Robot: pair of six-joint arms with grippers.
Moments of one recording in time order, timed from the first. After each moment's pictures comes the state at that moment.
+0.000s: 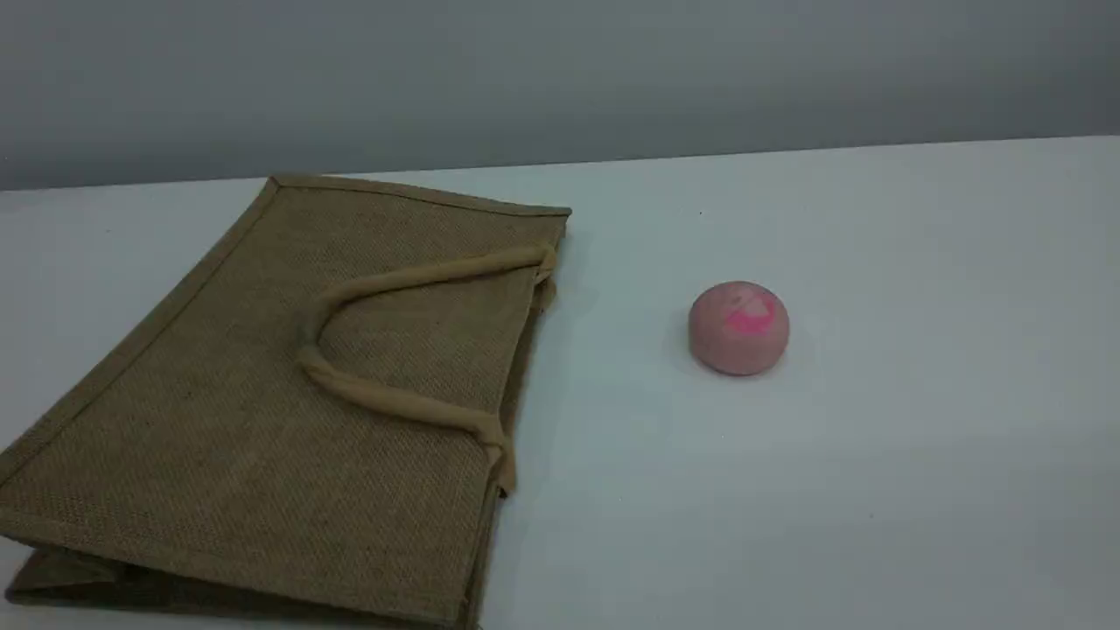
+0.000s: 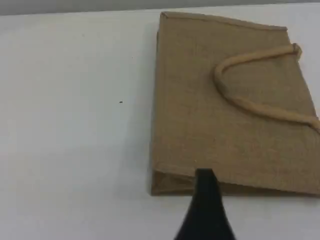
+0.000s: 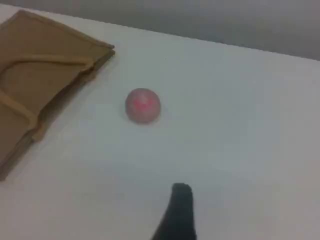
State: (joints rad) left arm -0.06 0.00 -0.51 -0.05 1.08 0.04; right arm 0.03 0.00 -0.51 0.18 1.08 -0.21
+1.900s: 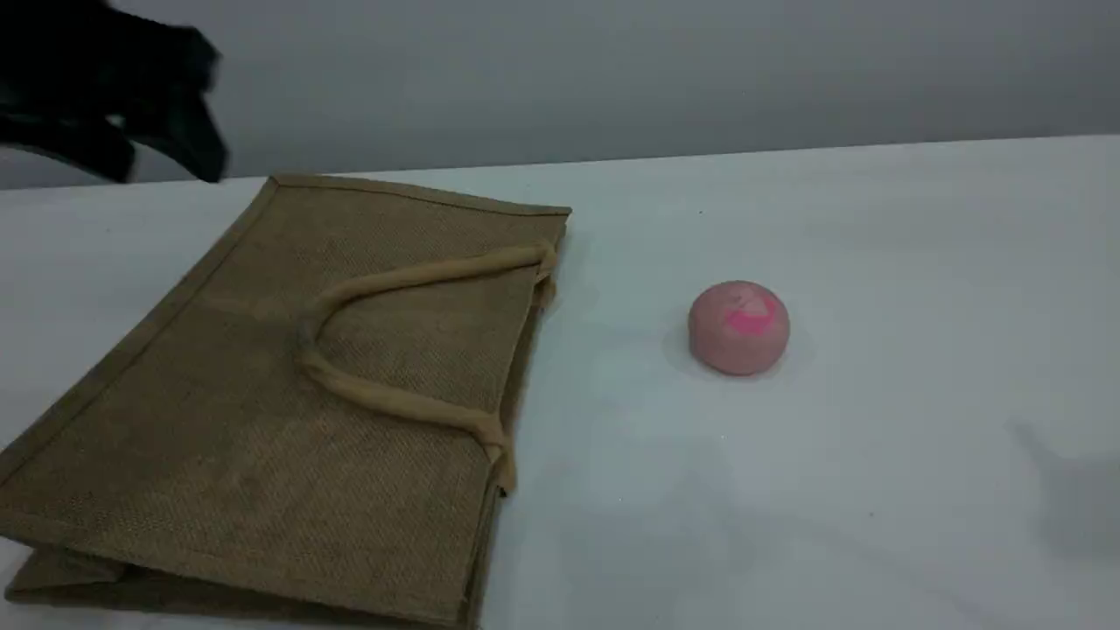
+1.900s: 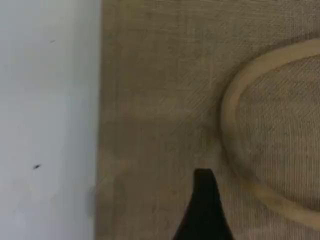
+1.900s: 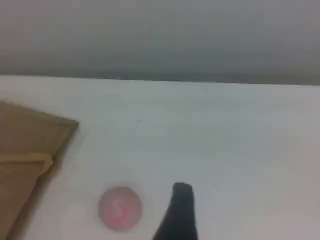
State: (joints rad) left arm -0.20 1.70 -1.05 -0.03 0.45 -0.03; right arm 0.03 1.06 -0.94 0.18 0.56 -0.12
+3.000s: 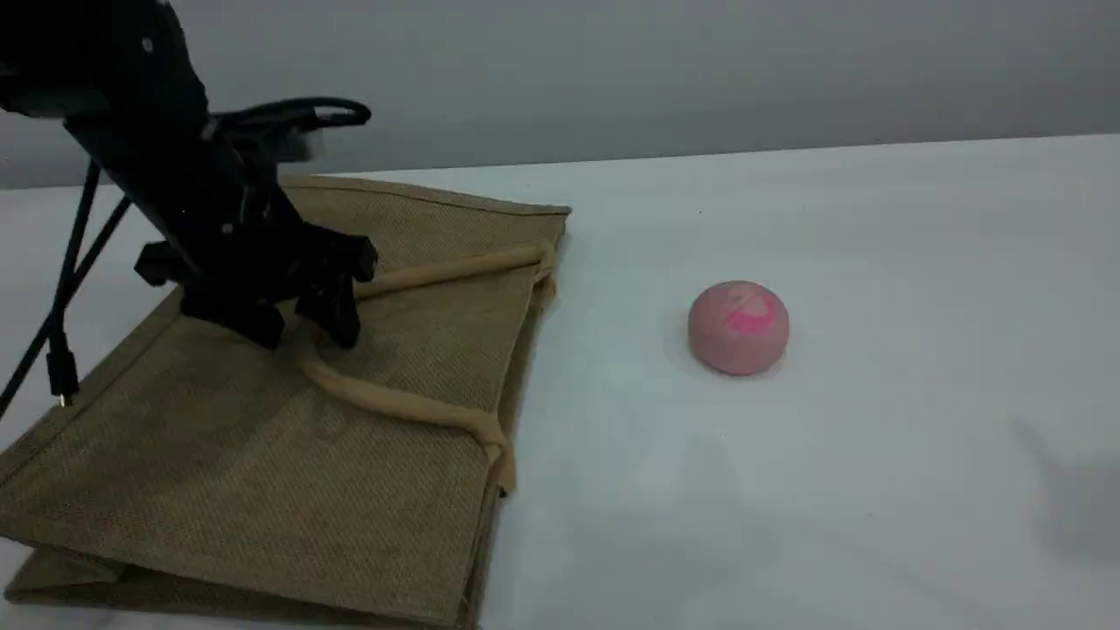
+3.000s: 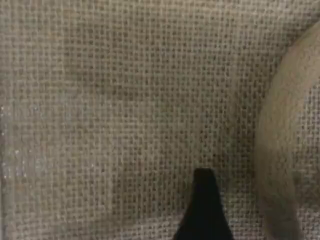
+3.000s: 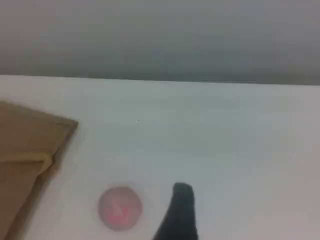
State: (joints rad) left arm -0.23 2.15 -1.22 -0.09 0.38 -0.03; right arm 0.03 1.06 -0.94 0.18 0.57 -0.11
